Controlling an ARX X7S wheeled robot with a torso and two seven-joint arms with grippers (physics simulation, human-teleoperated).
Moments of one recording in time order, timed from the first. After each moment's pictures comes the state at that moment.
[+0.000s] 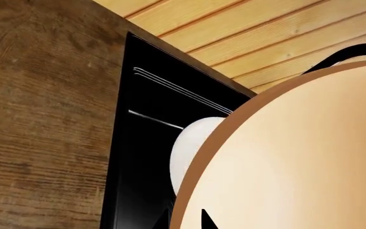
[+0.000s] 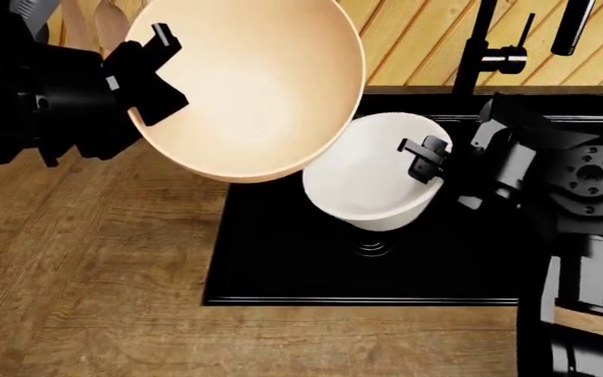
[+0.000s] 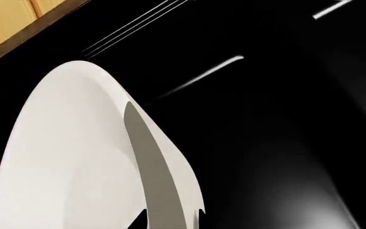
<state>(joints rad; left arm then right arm) -1.38 -0.71 0.53 -0.03 -2.50 -0.71 -1.26 1.22 0.26 0.11 0.63 1.01 1.23 0.75</state>
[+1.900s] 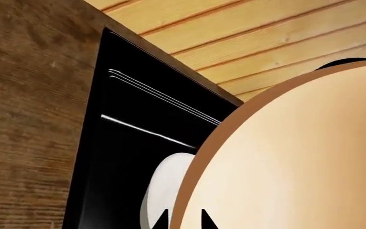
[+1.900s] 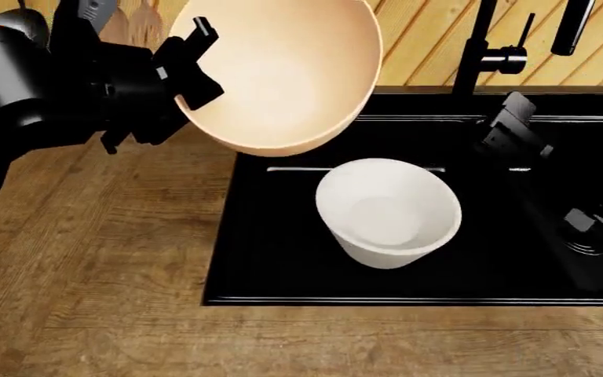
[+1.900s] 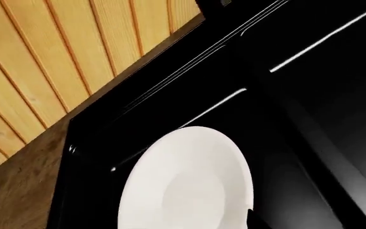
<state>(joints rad) -1.40 -0.58 0.60 -0.27 -2.33 -0.71 -1.03 0.99 0.55 0.14 -0.02 2.15 1.07 1.53</state>
